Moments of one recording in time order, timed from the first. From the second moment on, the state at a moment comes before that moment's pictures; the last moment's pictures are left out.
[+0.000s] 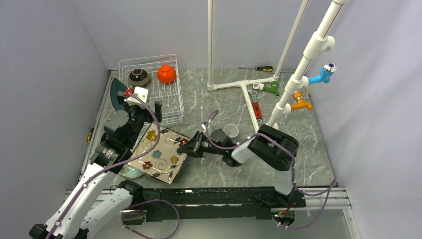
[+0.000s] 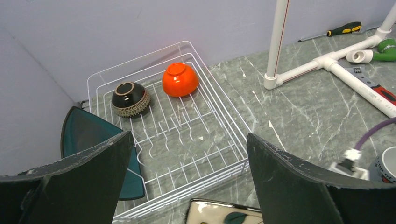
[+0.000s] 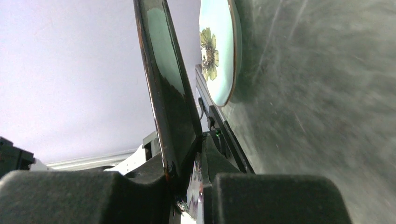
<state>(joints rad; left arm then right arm) -0.46 0.71 0.84 -0.13 -0.27 0.14 0.97 1.93 0.71 1.04 -0.35 1.48</state>
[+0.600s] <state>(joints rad) -0.46 0.68 0.88 -0.32 -0.30 -0.05 0.77 1.43 0.33 0.98 -0.35 1.45</state>
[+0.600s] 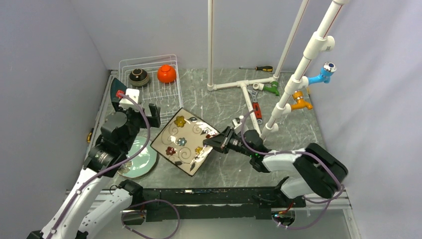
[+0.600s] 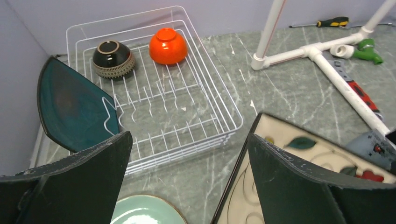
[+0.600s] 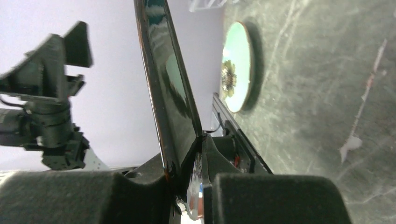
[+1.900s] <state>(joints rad) -0.46 0.42 0.51 -0.26 0.21 -0.96 0.61 1.20 0.28 0.92 -0.34 1.50</state>
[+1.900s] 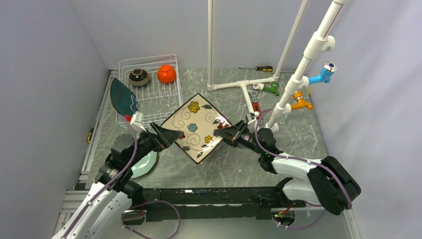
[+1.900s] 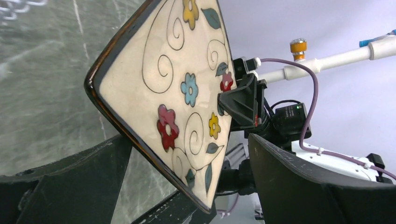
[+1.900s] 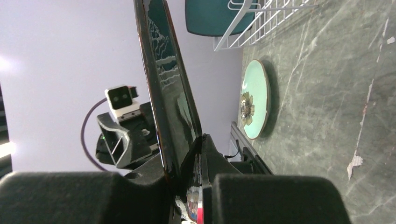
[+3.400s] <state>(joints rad) -0.48 0.46 0.38 0.07 0.14 -1.06 0.70 1.15 0.42 0.76 -0.33 1.39</state>
